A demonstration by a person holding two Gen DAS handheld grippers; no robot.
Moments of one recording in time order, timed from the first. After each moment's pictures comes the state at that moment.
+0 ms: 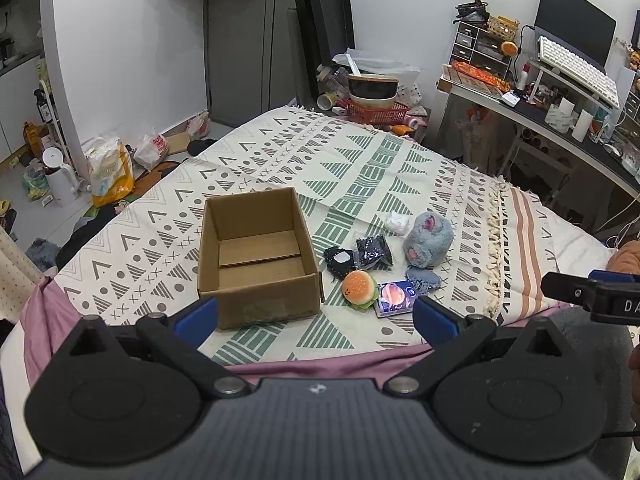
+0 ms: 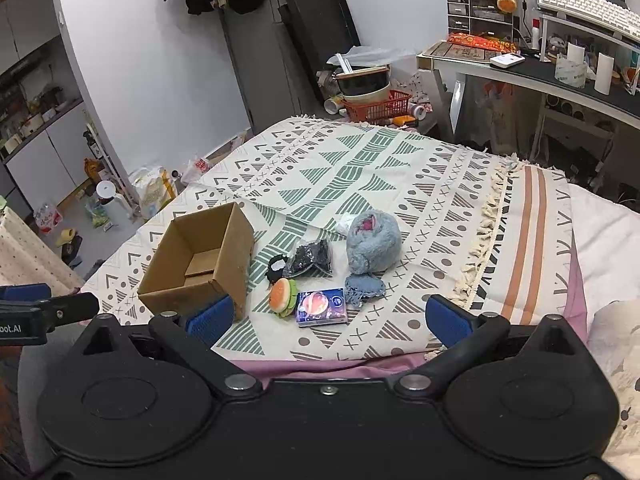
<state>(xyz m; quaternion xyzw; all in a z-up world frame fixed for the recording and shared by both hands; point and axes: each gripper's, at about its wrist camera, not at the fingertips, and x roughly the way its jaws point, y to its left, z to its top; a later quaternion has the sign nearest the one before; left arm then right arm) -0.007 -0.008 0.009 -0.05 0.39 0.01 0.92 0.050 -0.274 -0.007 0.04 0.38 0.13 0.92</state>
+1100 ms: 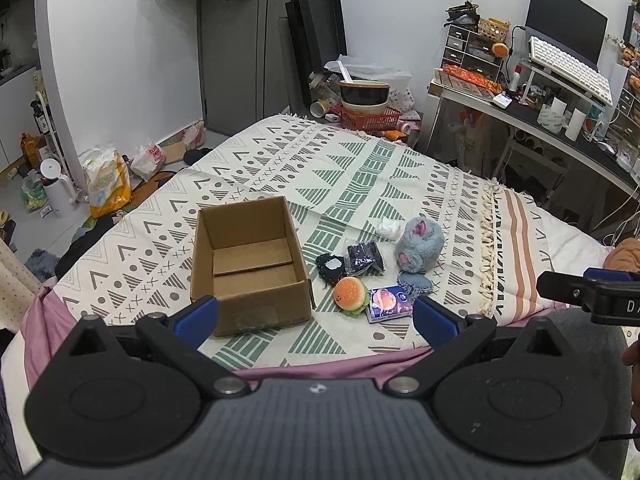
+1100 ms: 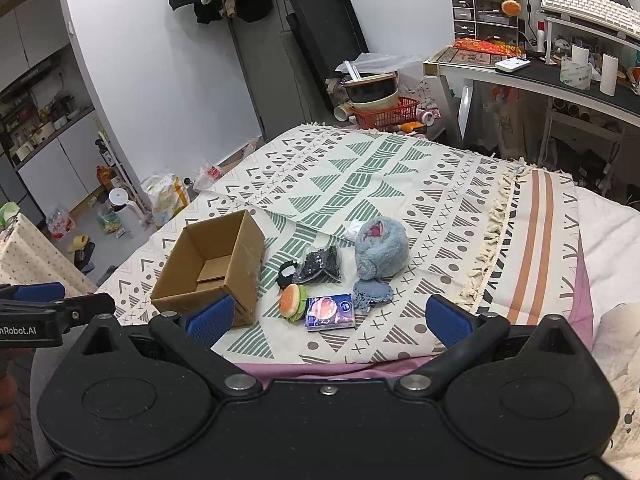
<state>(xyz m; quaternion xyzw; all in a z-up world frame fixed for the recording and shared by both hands) -0.011 -0.024 0.014 -0.04 0.38 0.01 0.92 0.047 -0.280 -0.001 0.05 0.37 0.15 0.92</state>
